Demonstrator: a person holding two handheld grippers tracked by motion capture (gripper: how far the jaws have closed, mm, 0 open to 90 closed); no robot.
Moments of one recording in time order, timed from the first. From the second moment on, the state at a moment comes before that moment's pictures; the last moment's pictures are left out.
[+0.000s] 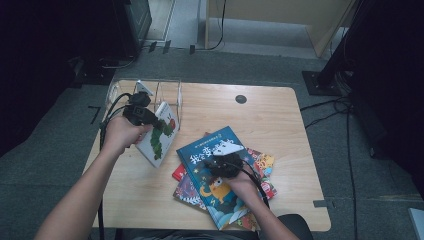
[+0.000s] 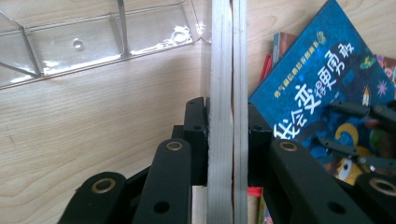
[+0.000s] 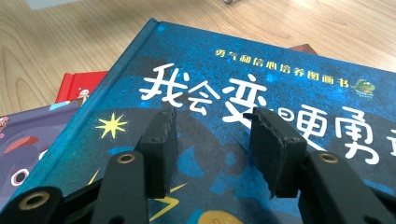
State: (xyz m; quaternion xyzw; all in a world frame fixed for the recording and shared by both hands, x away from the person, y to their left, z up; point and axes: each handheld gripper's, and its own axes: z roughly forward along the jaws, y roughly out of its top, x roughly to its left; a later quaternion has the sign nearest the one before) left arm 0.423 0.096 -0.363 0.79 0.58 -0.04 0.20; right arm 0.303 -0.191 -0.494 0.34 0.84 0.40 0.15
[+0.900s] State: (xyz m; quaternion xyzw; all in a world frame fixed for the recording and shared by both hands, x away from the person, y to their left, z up) left arm 0.473 0.074 -0.345 0.76 0.62 0.00 0.18; right arm 0.302 -0.190 -0.494 0.35 0.84 0.40 0.15
